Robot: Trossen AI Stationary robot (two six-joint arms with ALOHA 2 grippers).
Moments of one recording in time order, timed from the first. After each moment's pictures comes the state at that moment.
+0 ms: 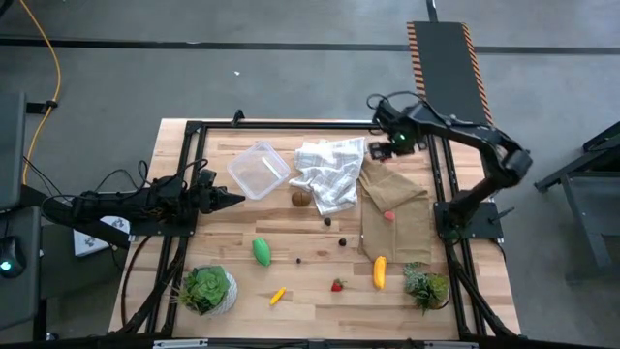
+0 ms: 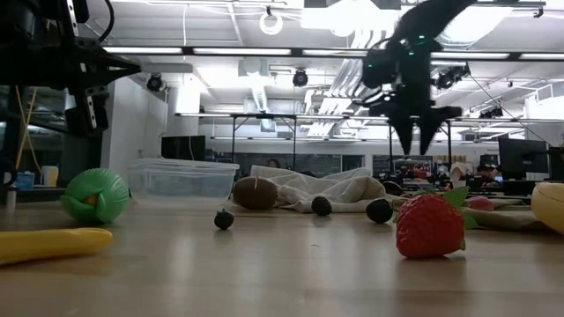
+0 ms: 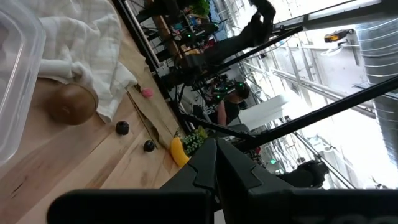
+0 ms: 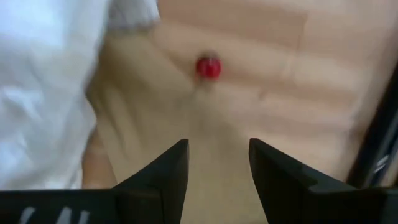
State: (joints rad) left arm 0.16 0.02 0.01 0.01 0.01 -1.11; right arm -0.70 1.52 1.13 -1.07 0.05 0.65
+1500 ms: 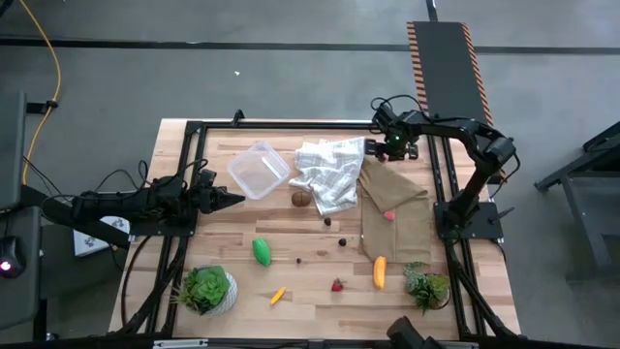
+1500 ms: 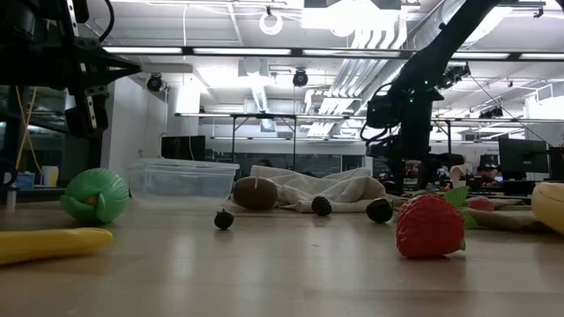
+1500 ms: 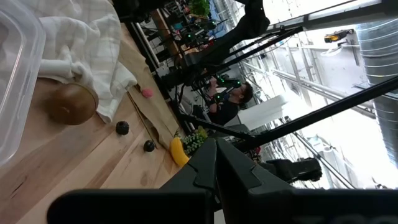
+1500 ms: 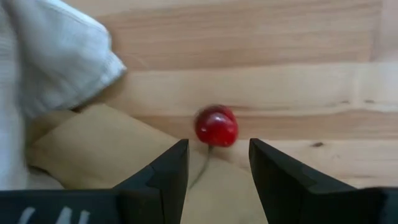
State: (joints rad) left arm 0.16 0.02 0.01 0.01 0.01 -1.11; right arm -0.83 1.72 1.01 -0.71 -0.08 0.79
